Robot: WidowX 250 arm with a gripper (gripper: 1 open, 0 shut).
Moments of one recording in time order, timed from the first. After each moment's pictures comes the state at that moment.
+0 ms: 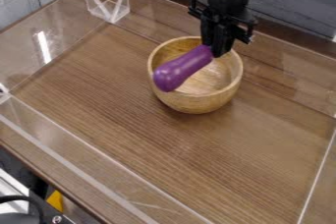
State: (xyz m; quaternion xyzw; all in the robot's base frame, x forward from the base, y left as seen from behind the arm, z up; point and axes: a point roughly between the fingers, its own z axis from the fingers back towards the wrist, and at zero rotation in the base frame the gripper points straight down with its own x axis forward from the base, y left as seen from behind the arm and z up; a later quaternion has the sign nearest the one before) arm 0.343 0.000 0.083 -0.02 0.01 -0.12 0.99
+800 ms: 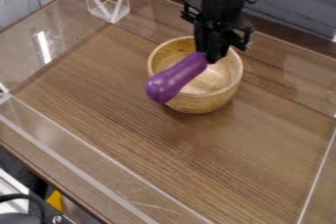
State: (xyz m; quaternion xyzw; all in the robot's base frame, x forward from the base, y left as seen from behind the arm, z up) arm 0.318 -0.014 0.092 0.00 -0.01 -0.11 0.99
